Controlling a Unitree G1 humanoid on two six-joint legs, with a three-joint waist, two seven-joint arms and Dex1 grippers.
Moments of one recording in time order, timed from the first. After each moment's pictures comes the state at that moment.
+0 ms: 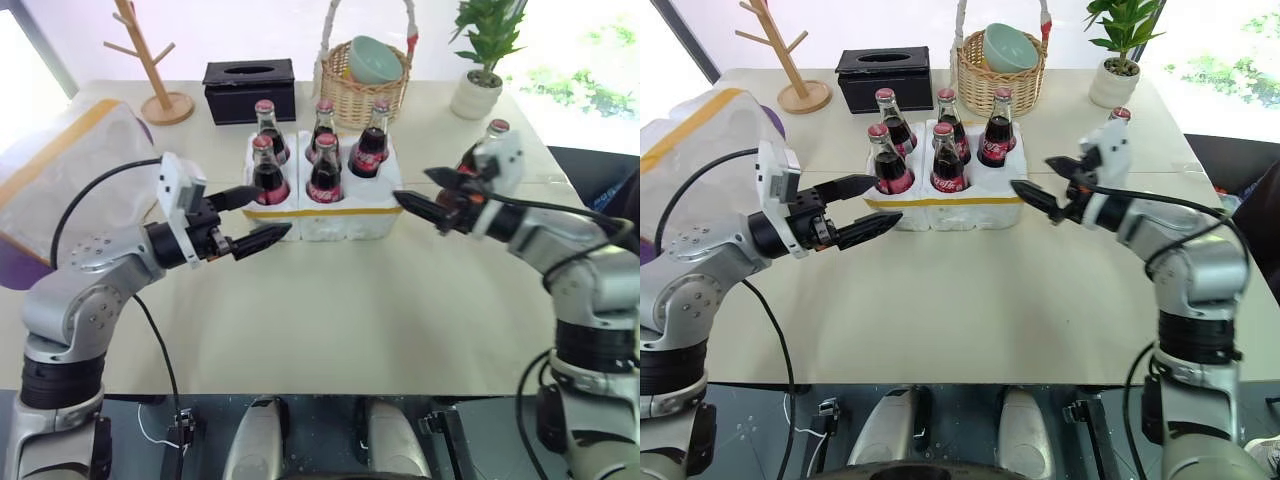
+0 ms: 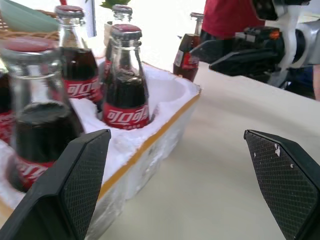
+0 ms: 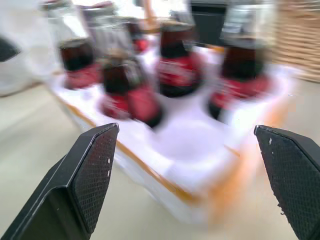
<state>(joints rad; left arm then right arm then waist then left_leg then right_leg) -0.40 0.66 0.16 -0.38 -0.78 0.73 -0.75 -0.51 -0.60 -0.27 -0.24 0.53 0.88 0.66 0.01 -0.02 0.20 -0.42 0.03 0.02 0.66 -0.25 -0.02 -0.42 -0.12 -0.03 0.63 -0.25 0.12</state>
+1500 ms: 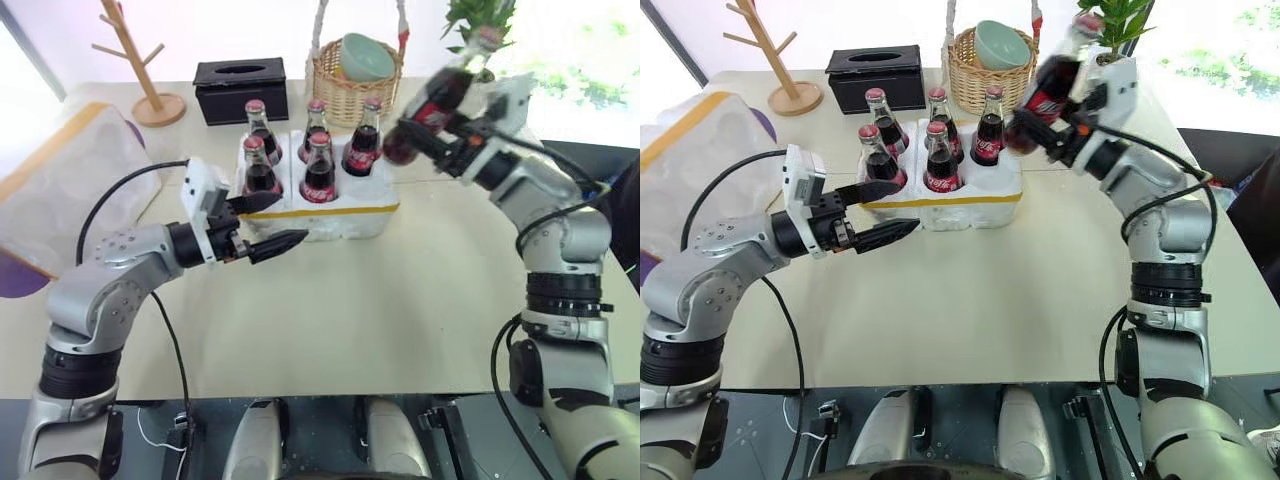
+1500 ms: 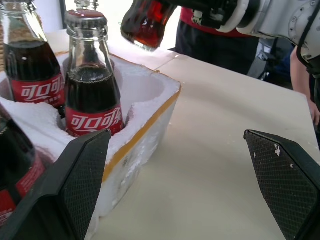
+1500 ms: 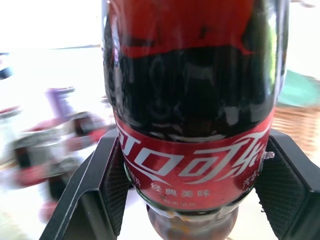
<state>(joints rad) -0.44 0.63 0.09 -0.36 -0.74 0.73 -0.76 -0.80 -0.48 -0.12 0.11 0.47 0.52 0.66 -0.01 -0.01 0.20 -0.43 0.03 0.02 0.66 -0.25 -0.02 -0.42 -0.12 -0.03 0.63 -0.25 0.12</state>
